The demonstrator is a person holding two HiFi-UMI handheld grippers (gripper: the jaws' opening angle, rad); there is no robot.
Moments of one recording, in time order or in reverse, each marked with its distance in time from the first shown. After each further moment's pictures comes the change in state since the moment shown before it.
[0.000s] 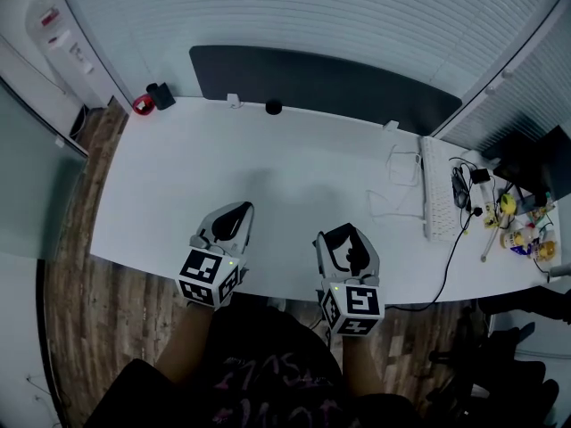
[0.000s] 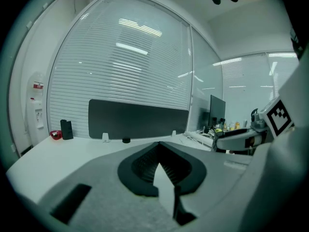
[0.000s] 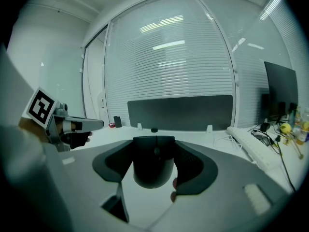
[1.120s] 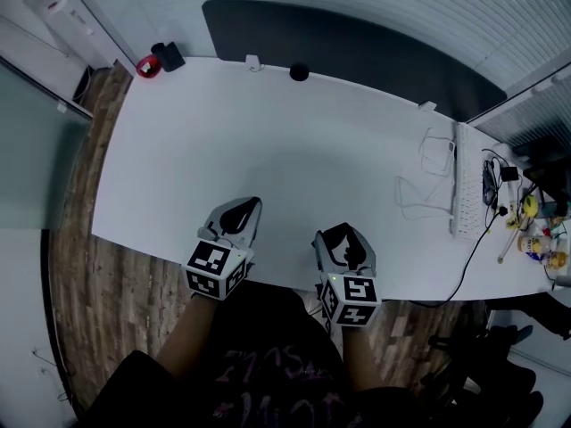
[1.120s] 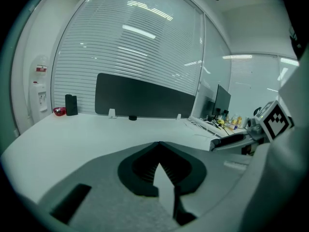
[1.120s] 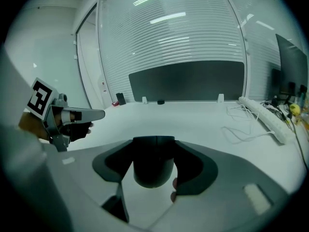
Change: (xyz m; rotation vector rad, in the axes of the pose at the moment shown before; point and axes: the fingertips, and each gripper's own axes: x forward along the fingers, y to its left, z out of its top) left arm 0.012 0.043 -0.078 -0.093 0.167 0.008; right arm 0.053 0.031 -0.094 0.054 0.276 0.054
